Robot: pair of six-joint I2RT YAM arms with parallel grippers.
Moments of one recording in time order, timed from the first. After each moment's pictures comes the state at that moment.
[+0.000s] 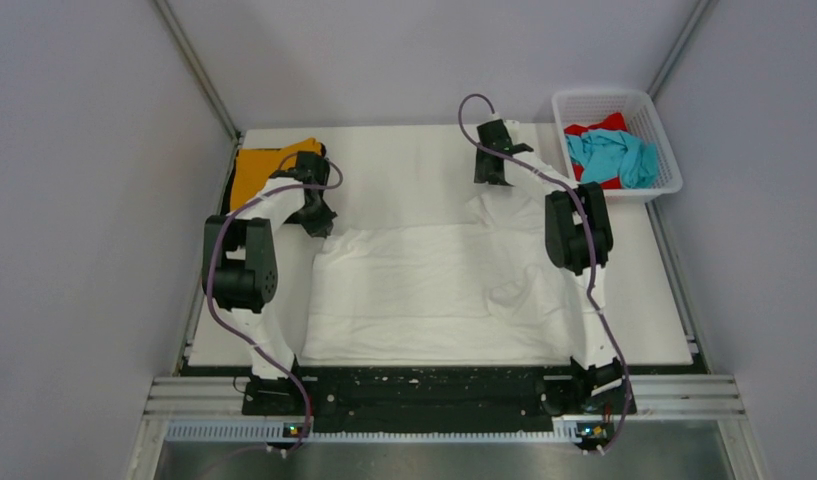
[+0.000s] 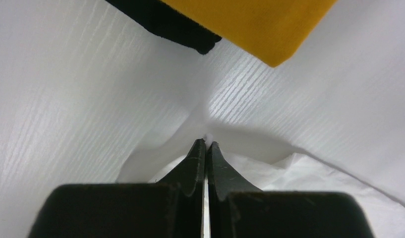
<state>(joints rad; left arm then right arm) -0.10 1.89 1.36 -0.72 -0.13 -0.74 0.33 2.32 1.89 -0.49 0.42 0.34</state>
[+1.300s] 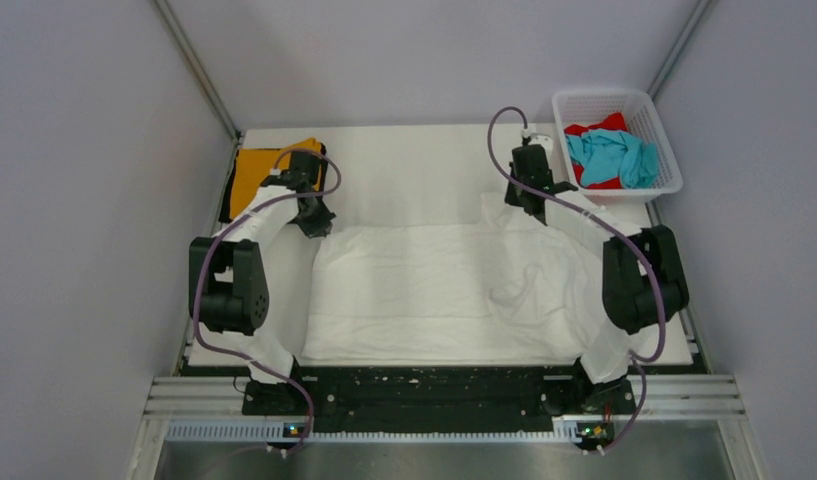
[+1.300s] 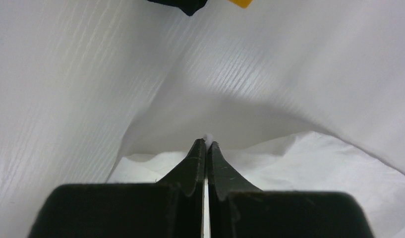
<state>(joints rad) -0.12 1.72 1.27 -0.71 -0.10 -0.72 0.33 1.72 1.18 -0.17 0.29 0.36</state>
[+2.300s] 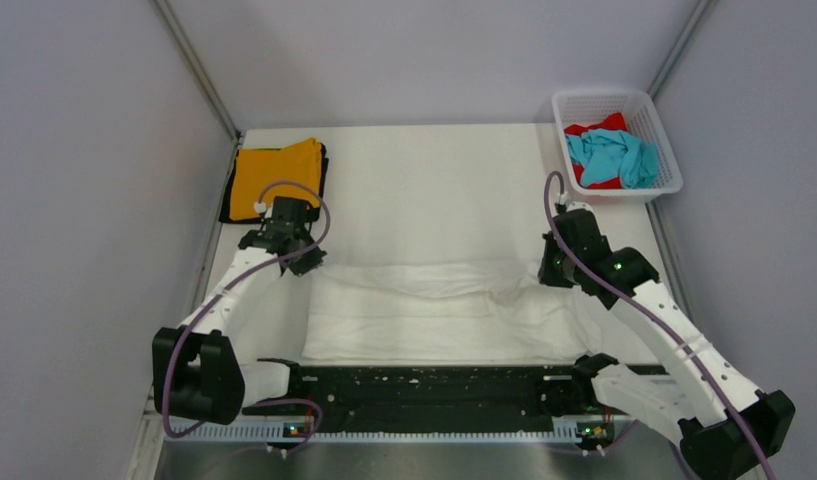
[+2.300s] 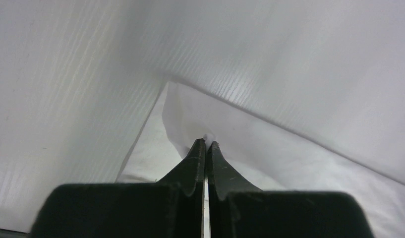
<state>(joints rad) -0.15 1.24 0.86 -0.64 -0.12 -0.72 0.46 0.93 0.90 -0.89 0.19 0.48</state>
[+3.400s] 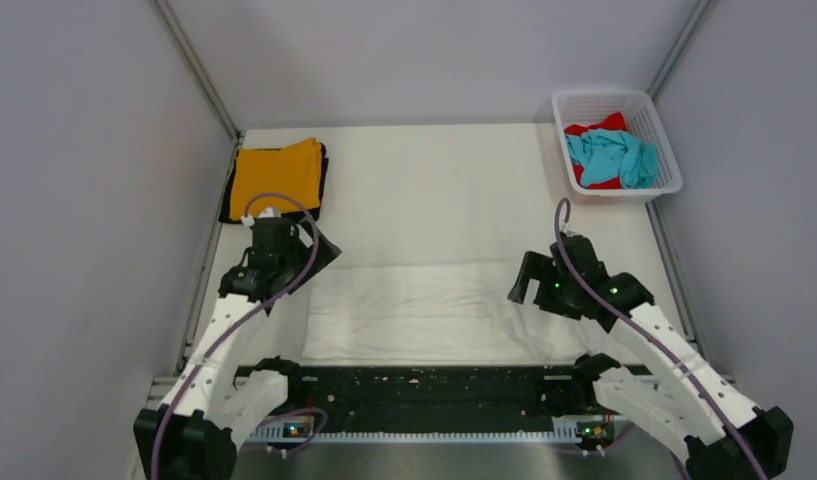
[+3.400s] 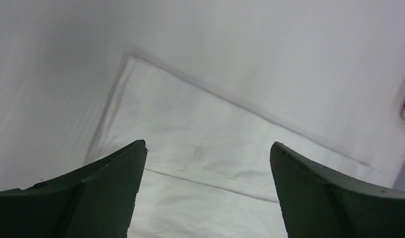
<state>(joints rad) -0.15 0.87 0.74 -0.65 -0.05 -0.79 0.46 0.79 0.71 -0.88 0.04 0.66</state>
